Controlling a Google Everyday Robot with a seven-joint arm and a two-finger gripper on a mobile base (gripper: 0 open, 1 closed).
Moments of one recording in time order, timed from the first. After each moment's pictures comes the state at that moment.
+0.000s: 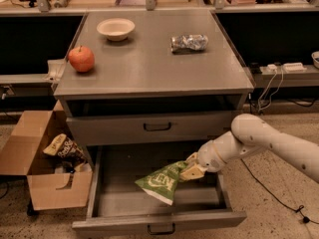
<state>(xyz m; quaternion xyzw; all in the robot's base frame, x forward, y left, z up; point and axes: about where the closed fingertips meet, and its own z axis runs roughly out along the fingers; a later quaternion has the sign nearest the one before) 0.497 -0.105 0.569 -0.52 0.75 0.35 0.20</state>
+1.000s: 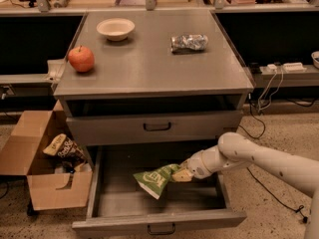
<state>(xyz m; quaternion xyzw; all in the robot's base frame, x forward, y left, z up) 0.542 -0.088 0.472 -0.44 0.81 0.32 0.22</state>
